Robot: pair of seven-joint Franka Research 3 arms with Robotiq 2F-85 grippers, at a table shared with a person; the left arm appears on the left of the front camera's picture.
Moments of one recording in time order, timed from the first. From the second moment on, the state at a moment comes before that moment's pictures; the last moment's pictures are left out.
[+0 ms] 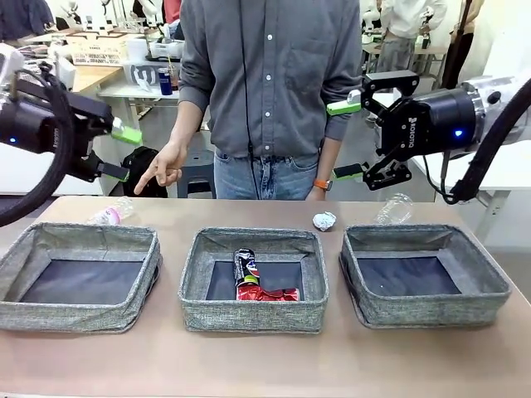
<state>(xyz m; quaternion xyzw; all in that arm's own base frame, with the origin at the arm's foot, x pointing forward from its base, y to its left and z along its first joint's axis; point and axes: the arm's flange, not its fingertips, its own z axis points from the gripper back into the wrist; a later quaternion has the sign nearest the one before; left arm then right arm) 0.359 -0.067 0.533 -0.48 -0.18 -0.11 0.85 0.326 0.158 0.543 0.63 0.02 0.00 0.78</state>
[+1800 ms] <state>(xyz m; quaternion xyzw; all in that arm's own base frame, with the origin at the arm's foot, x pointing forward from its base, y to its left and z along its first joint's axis) 0.546 -0.010 0.462 0.03 -0.13 -0.17 0.98 0.327 0.158 0.544 0.63 0.02 0.00 0.78</state>
